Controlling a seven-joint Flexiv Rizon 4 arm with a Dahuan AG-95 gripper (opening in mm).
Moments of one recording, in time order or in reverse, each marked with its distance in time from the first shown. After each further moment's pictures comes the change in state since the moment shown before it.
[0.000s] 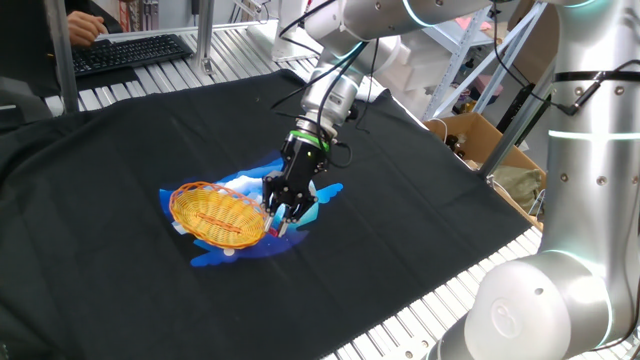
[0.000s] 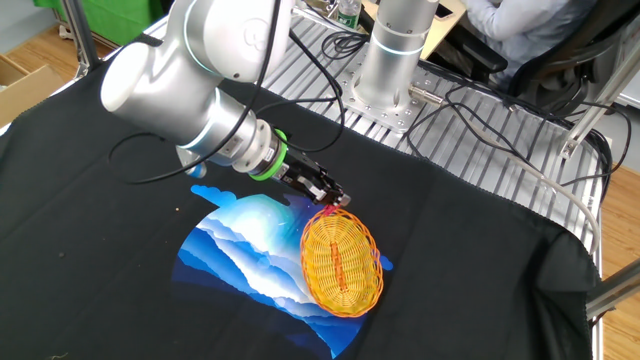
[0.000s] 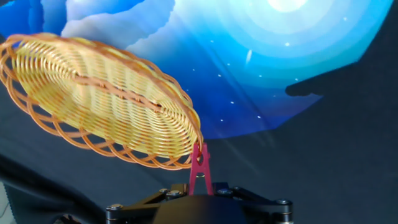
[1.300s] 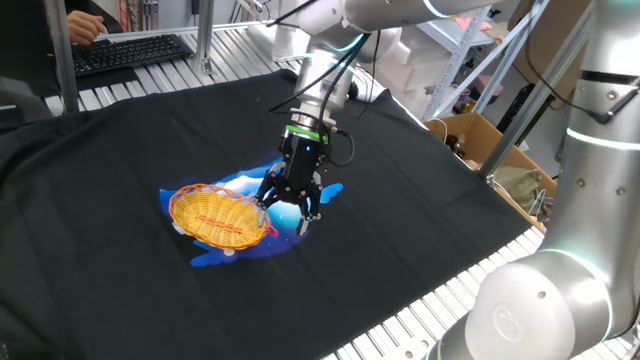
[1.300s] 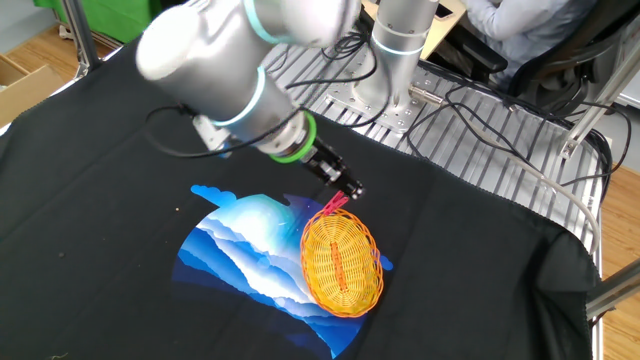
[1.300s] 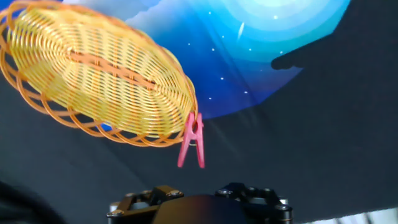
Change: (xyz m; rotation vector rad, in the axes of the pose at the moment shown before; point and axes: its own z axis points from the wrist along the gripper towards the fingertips) arm 0.036 -0.008 -0.012 0.218 -0.187 -0.082
